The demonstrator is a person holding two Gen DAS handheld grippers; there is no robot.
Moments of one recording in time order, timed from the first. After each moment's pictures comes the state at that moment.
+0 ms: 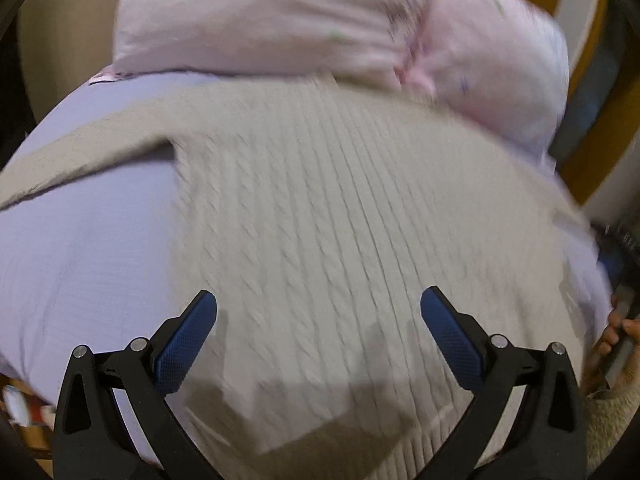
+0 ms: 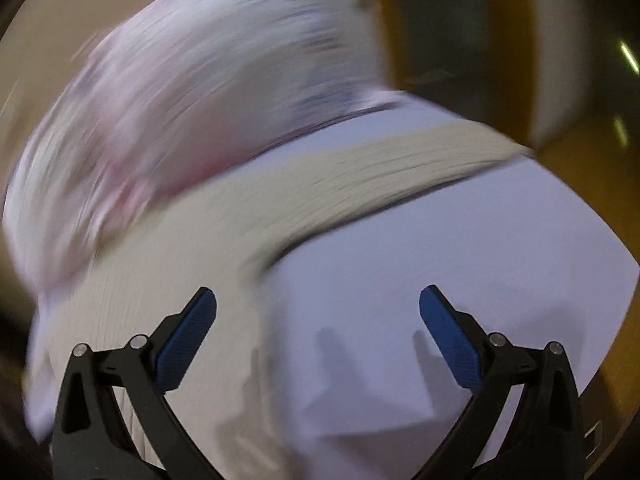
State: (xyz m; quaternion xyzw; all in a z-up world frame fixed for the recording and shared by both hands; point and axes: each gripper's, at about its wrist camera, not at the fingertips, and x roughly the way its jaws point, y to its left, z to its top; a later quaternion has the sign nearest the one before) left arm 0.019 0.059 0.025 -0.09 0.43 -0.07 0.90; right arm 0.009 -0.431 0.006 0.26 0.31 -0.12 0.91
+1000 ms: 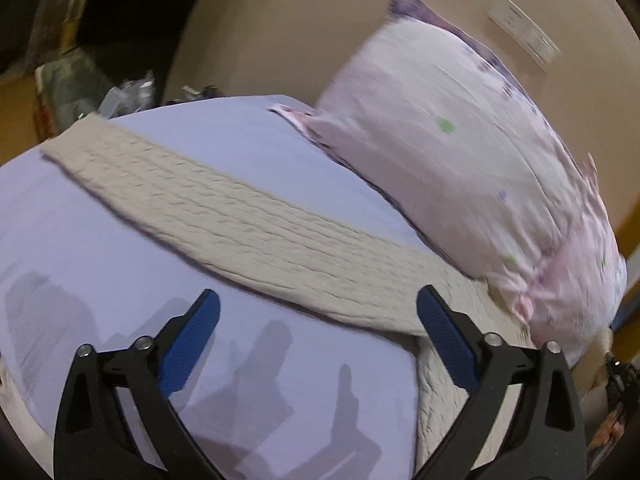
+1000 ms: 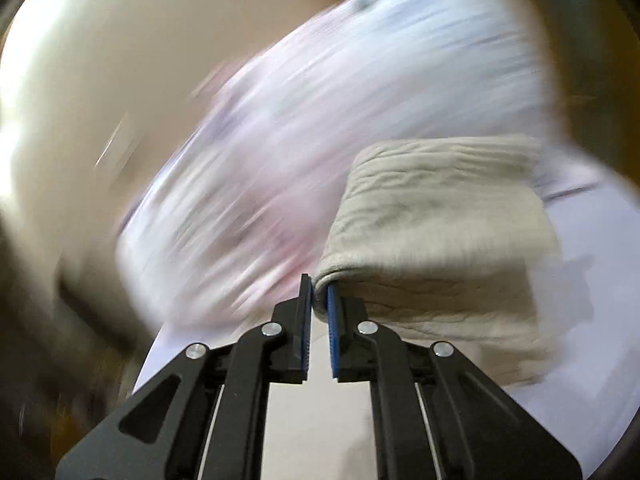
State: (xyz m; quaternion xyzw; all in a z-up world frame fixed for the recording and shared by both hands) left arm 0.041 0.279 0.031 -0.31 0.29 0.11 0.90; right arm 0.122 -0.295 0.100 0.23 0.26 0.20 0.92
